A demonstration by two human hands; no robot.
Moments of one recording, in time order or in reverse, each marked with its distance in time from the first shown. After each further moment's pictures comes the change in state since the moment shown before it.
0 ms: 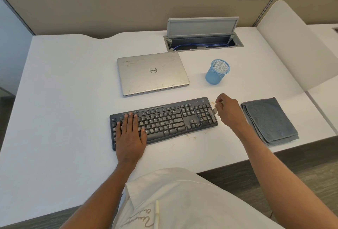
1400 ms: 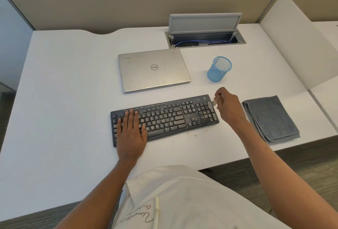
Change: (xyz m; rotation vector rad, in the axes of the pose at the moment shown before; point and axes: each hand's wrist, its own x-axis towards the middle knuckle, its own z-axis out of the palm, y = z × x) left_hand 0.000 0.000 -0.001 0.015 -0.004 0.000; right_hand 0.001 -0.007 0.002 0.009 0.050 -0.103
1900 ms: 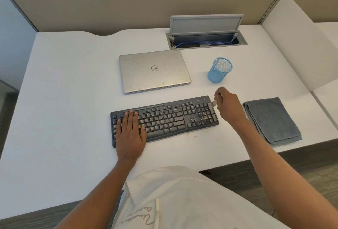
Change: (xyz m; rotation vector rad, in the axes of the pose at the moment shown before) left_hand -0.001 0.001 0.000 0.002 0.009 -0.004; right_hand 0.010 -0.001 -0.003 -0.031 -0.029 -0.004
